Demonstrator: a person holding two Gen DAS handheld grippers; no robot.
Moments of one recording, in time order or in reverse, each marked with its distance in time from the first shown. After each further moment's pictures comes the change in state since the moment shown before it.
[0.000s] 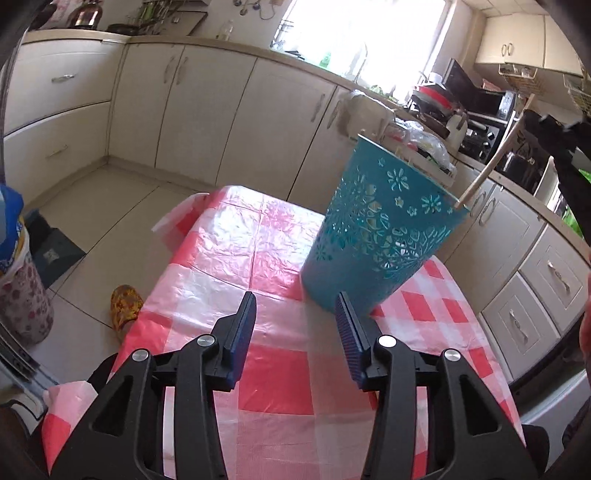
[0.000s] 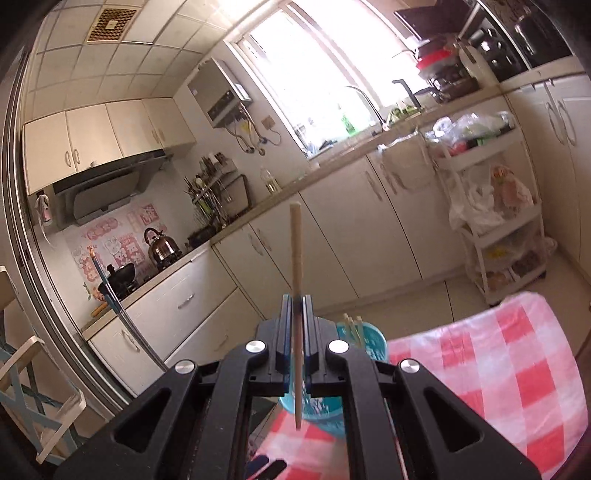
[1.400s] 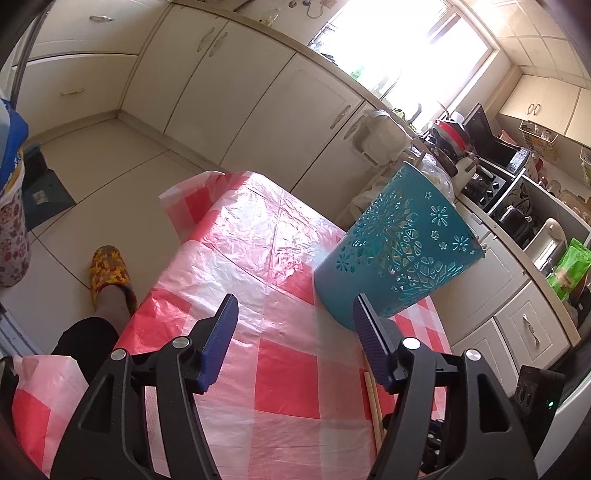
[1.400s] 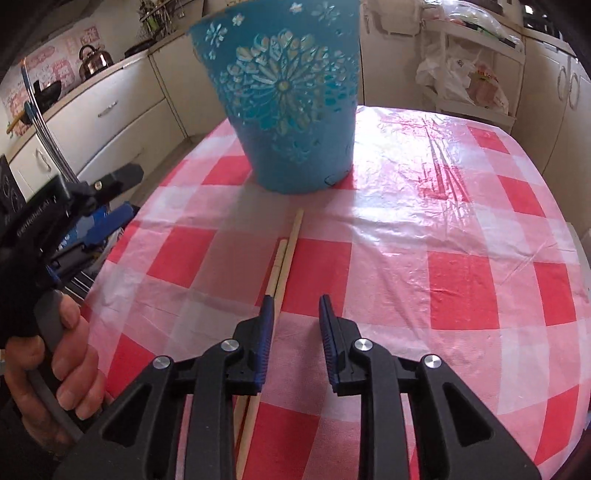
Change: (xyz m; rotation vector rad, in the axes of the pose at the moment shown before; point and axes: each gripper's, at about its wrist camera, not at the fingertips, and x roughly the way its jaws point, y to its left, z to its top) left arm 0.014 0.041 -0.005 -0.214 0.027 -0.082; right arm 0.025 -0.031 -0.219 -0.216 0.659 -0.342
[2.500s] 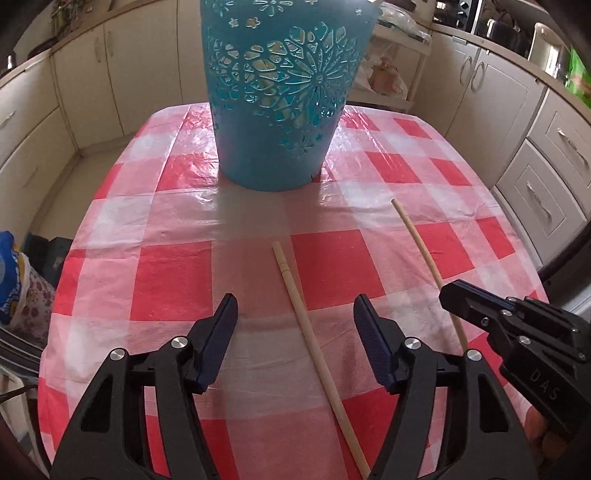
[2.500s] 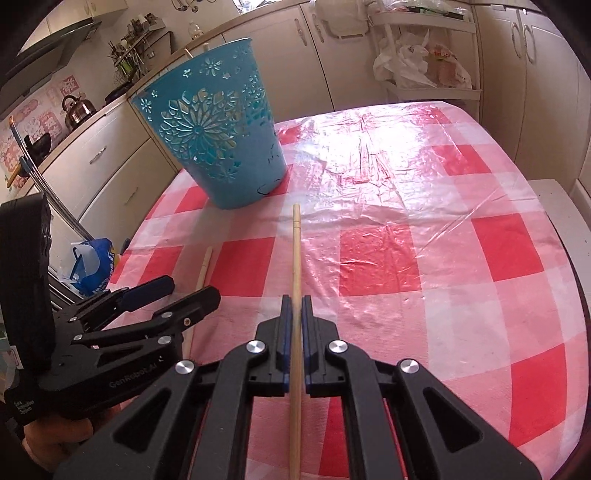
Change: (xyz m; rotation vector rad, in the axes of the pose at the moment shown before) left arm 0.043 -0.120 -0.082 0.510 0.380 0.224; right arm -0.041 -0.064 -0.017 0.160 -0.070 0.028
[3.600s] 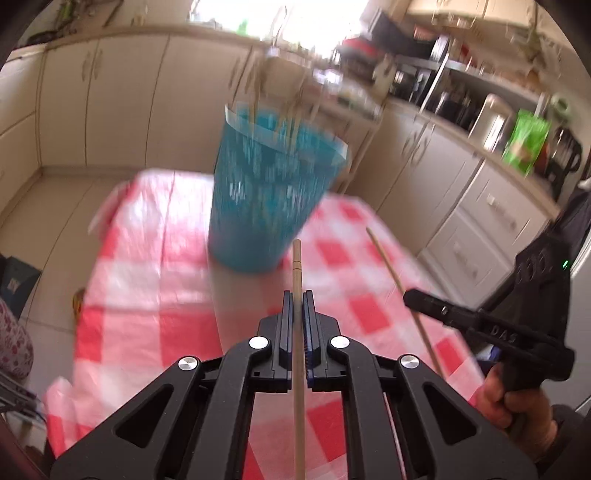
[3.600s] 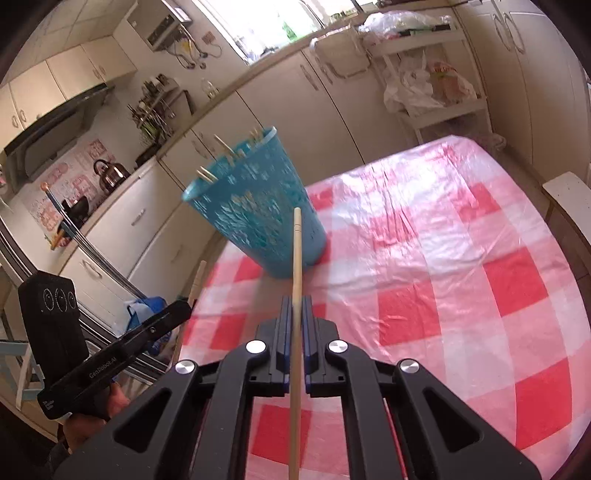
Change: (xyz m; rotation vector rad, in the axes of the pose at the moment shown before) left arm -0.095 0.057 0.024 -0.083 -0.291 -0.319; right arm -0.054 -0.003 0.030 0.142 -0.193 0.221
